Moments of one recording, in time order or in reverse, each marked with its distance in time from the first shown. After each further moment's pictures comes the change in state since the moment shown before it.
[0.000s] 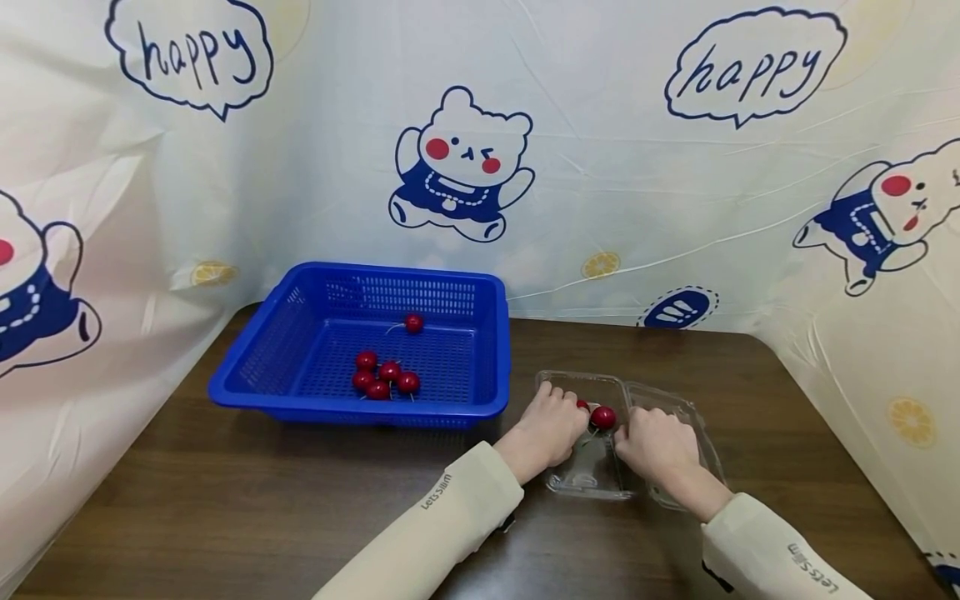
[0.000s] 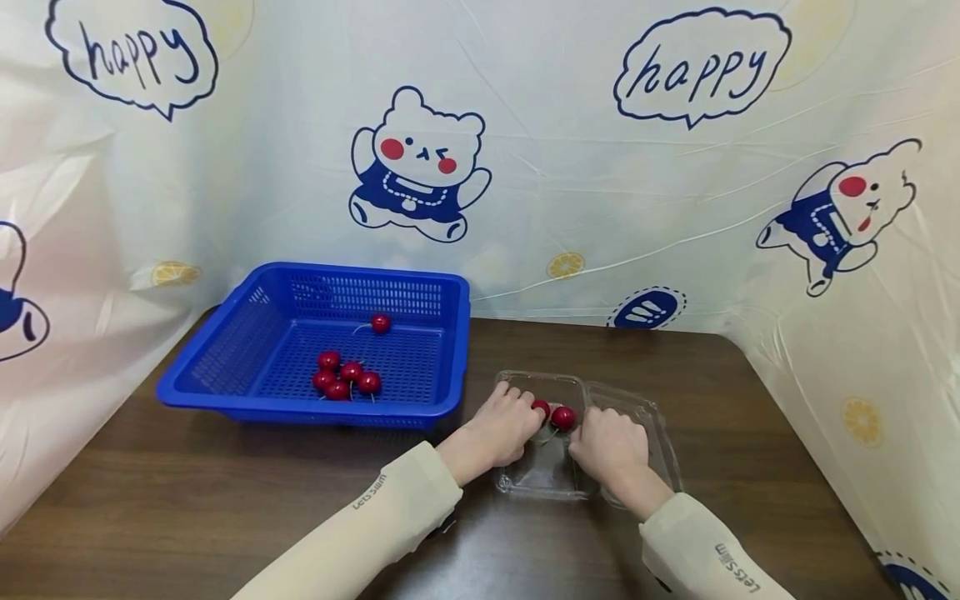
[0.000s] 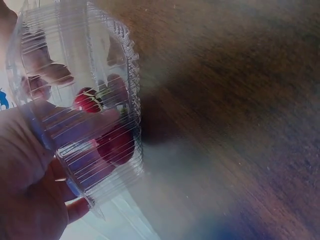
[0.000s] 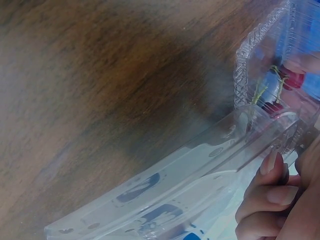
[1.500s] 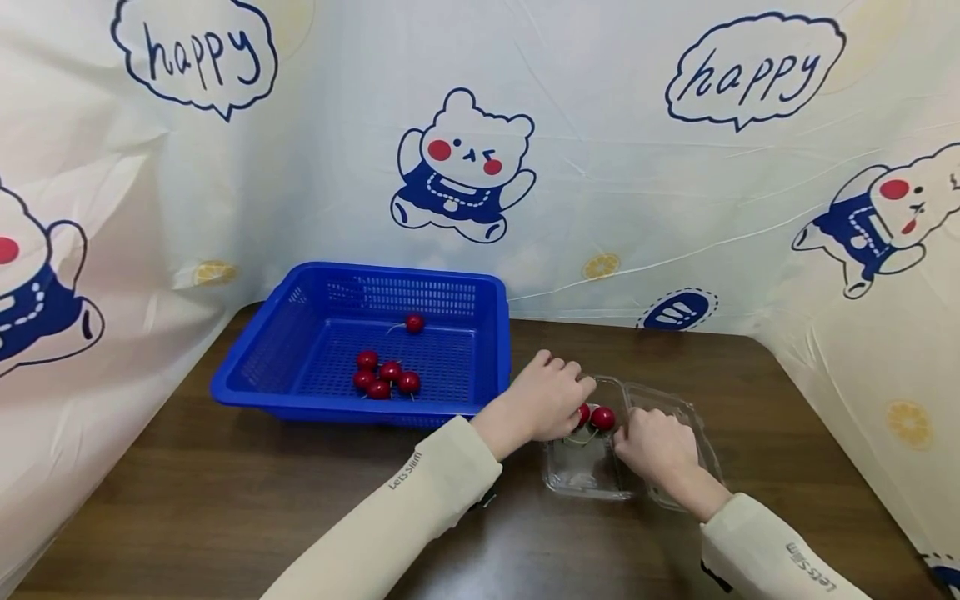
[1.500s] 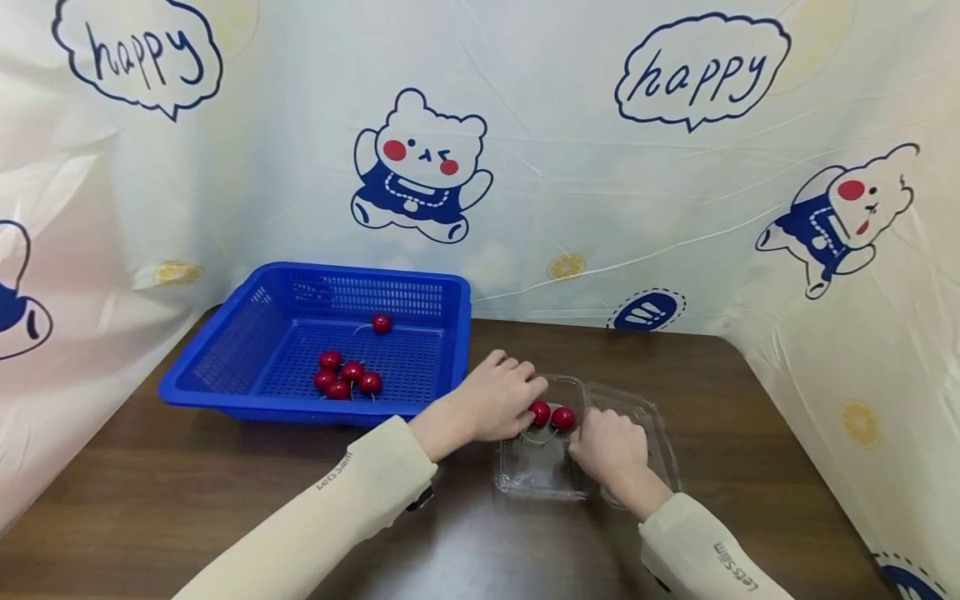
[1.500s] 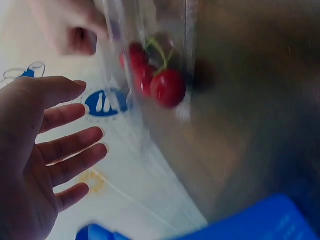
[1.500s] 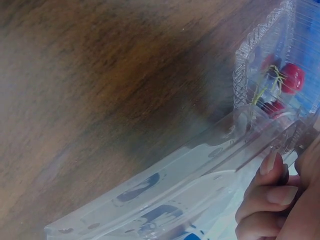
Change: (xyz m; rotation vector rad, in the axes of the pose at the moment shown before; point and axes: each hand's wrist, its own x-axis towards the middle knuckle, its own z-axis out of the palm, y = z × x) left_hand -0.008 -0.032 -0.047 -0.004 0.062 0.089; right_hand -0.001 0.000 -0.001 0.013 -0.013 0.001
